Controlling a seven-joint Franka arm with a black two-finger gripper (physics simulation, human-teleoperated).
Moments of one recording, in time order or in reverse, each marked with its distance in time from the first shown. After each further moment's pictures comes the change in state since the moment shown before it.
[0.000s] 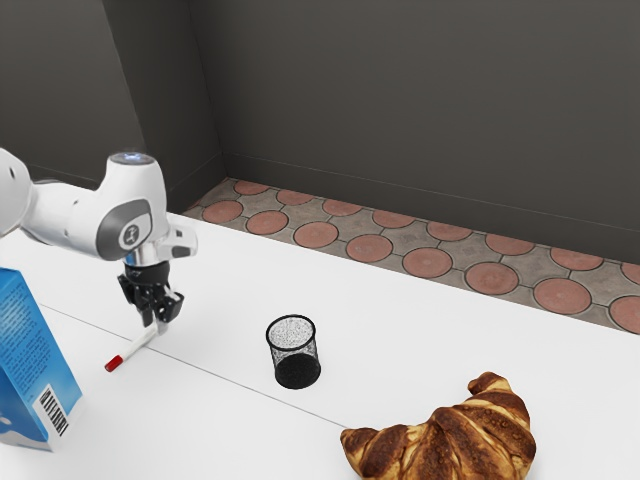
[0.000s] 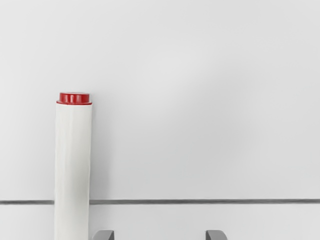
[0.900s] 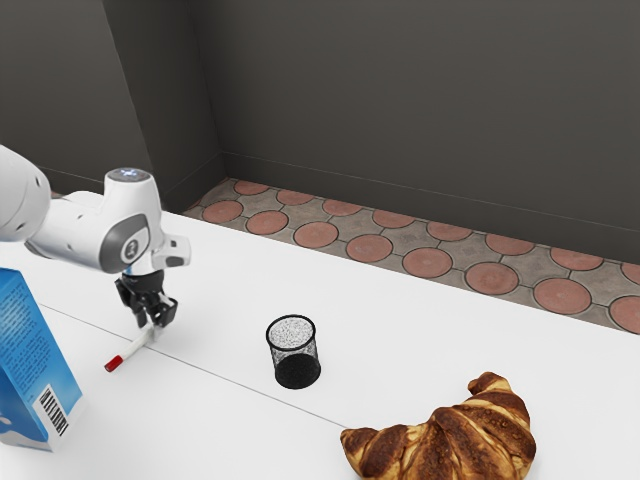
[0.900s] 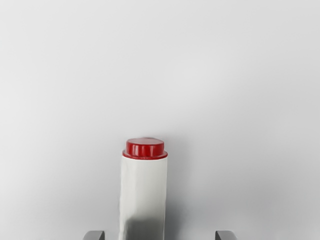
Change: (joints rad) arm 0.024 0.127 0.038 0.038 -0.004 0.124 0.068
